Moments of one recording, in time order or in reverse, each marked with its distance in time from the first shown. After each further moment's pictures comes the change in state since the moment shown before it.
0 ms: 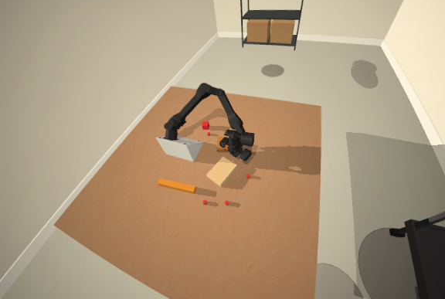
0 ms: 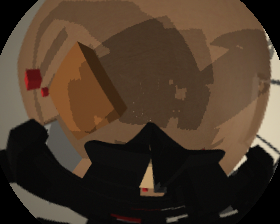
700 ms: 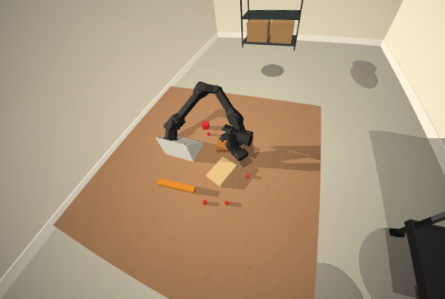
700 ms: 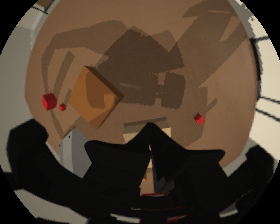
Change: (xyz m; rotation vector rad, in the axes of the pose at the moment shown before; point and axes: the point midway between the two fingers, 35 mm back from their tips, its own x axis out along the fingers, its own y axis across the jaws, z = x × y) arm -0.056 -0.010 -0.022 0.300 0.002 -0.013
